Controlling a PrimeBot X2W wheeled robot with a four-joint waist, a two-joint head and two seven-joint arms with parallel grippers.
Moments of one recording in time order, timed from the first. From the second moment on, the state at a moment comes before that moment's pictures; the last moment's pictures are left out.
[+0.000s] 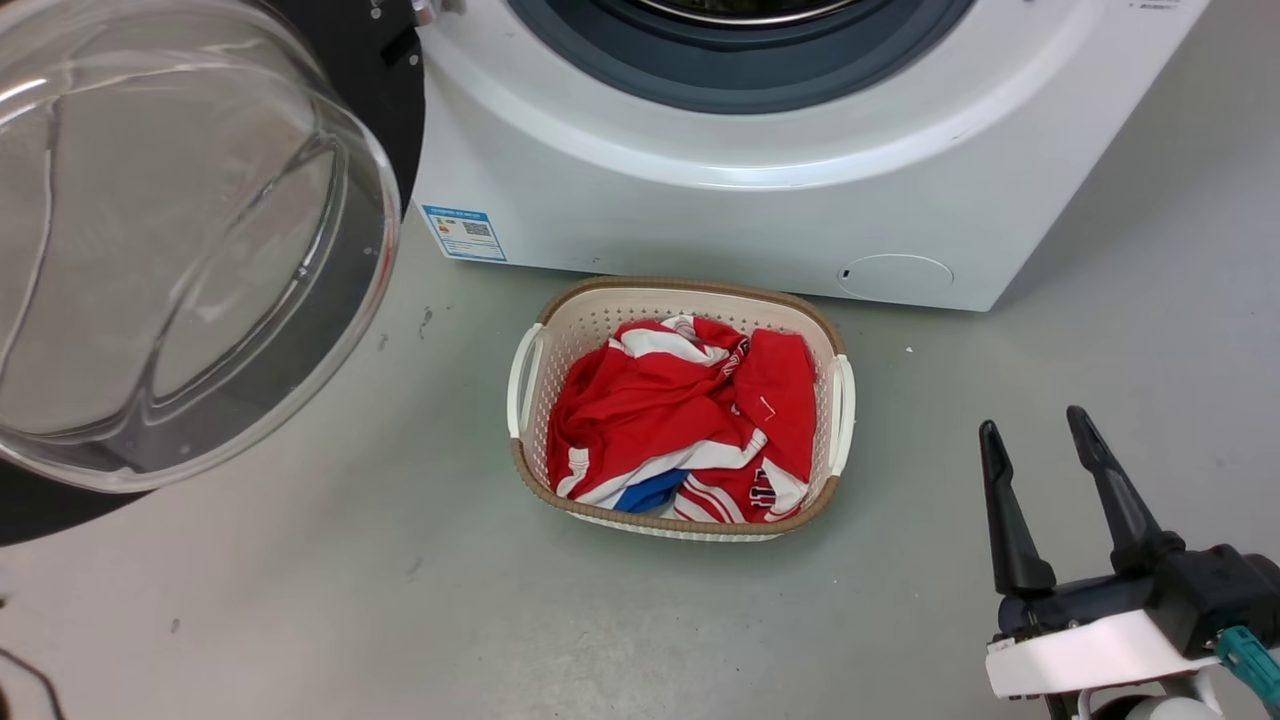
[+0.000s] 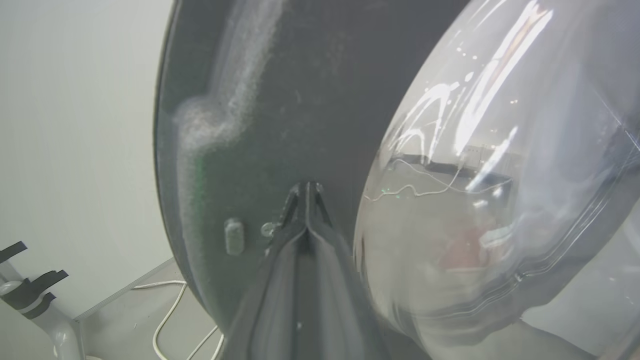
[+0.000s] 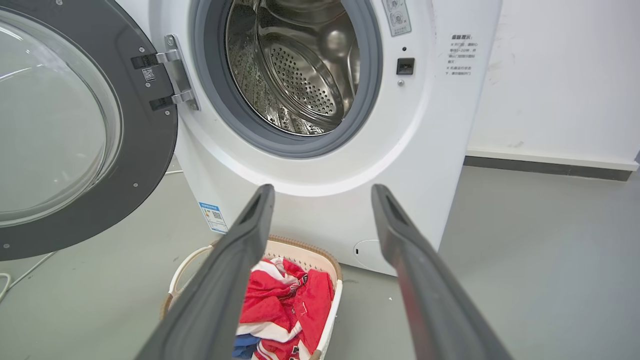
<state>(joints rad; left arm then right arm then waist) -0.28 0.28 0.58 0.35 -0.16 -0.01 -0.27 0.00 -0.05 0.02 -0.03 0.05 0.13 -0.26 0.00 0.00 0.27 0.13</state>
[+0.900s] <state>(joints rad) -0.21 0.29 0.56 0.33 -0.07 -0.12 -0.27 0.05 -0.05 -0.02 -0.05 0.08 0.13 -0.26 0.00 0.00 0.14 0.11</state>
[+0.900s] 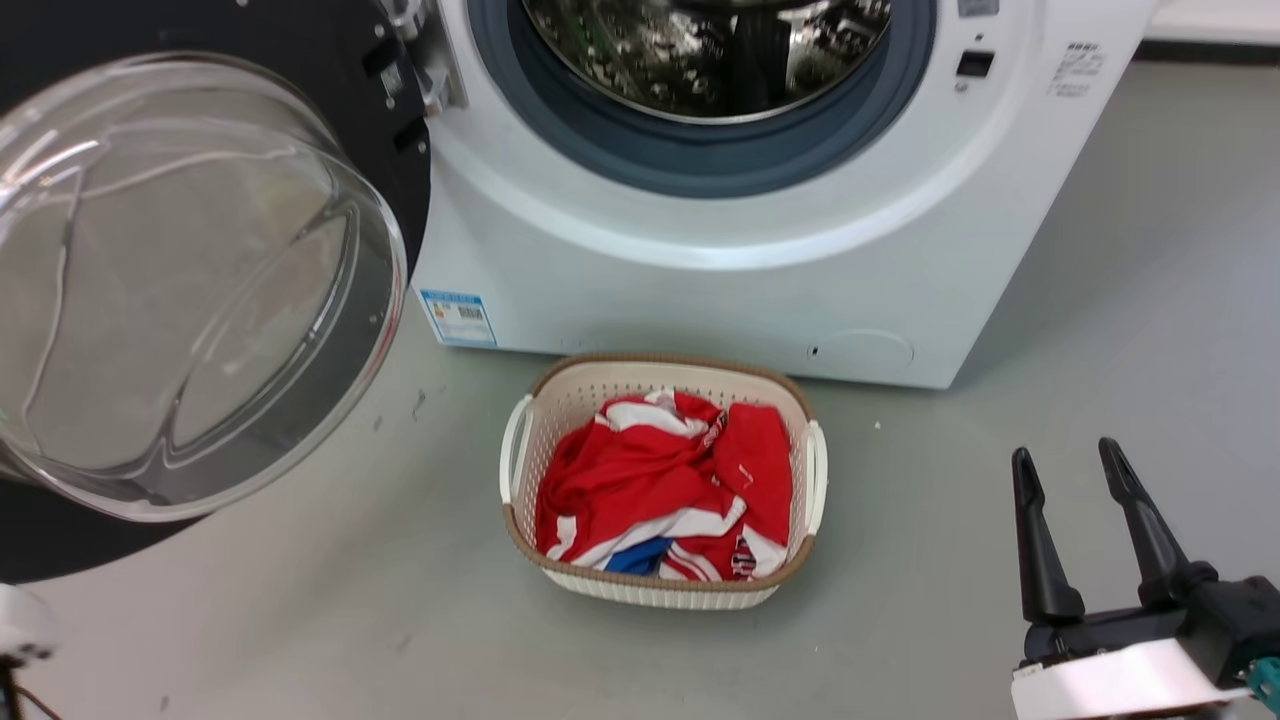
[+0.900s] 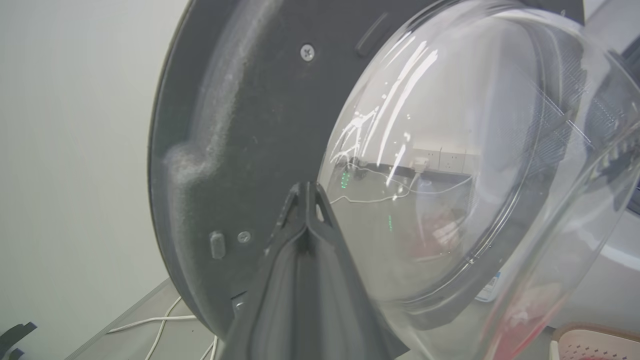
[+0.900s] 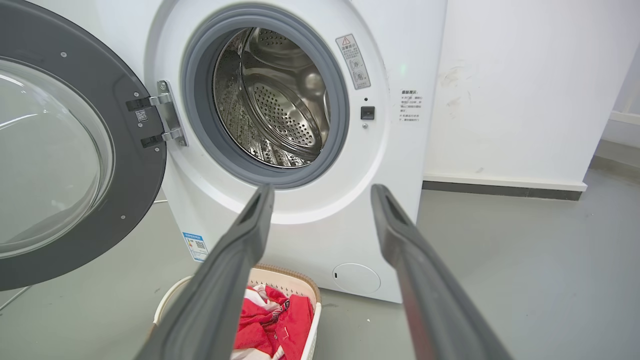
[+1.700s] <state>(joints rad) 0.05 0.07 0.17 0.00 0.00 -0.12 -0.27 0.14 -0.05 -0.03 -0.08 0.08 0.13 -0.26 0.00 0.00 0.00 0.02</state>
